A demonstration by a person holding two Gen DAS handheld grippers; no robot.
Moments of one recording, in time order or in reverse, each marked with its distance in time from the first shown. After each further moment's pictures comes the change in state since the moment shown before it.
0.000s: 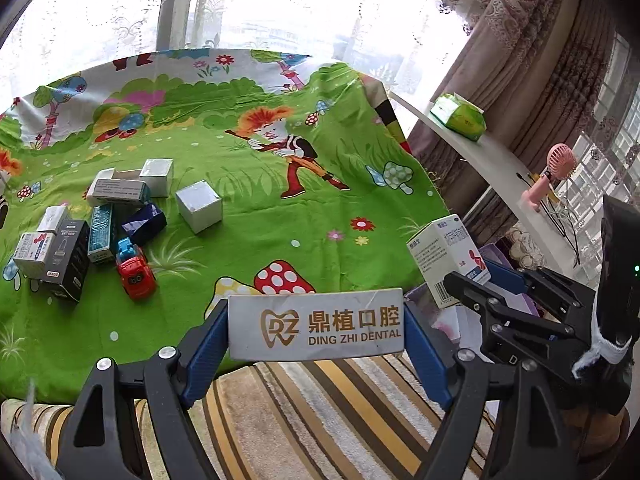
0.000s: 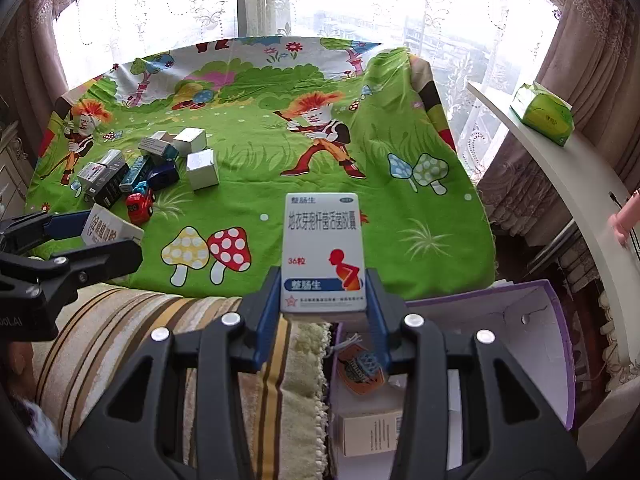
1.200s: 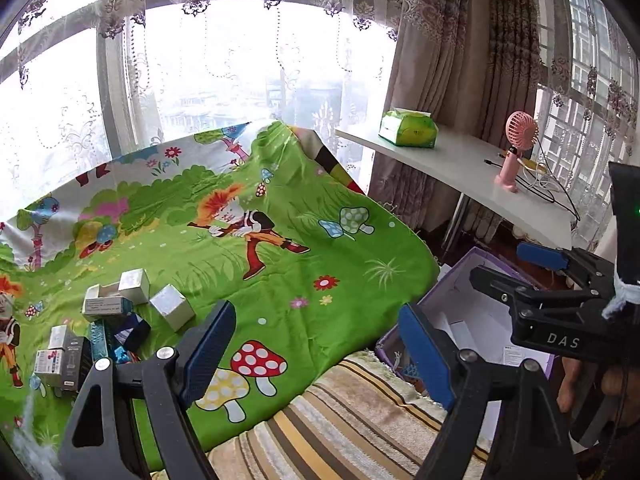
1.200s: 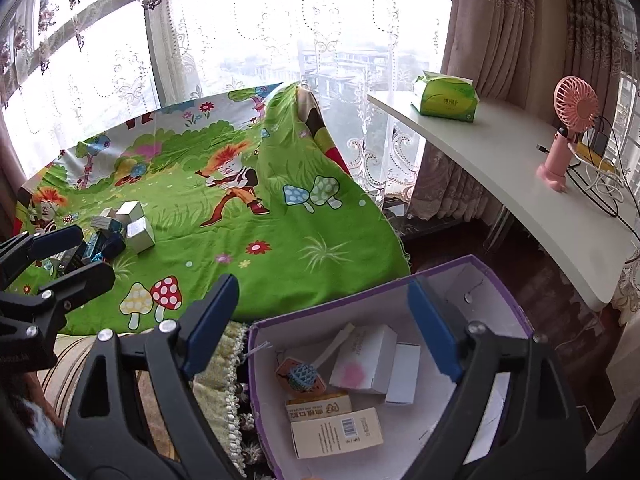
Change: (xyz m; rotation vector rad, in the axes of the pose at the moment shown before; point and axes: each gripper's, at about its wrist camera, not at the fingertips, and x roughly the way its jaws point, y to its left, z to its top) left arm -0.017 -0.061 0.017 0.287 -0.196 0.076; right arm -0.043 -0.065 -0.007 0.204 -0.159 -0.110
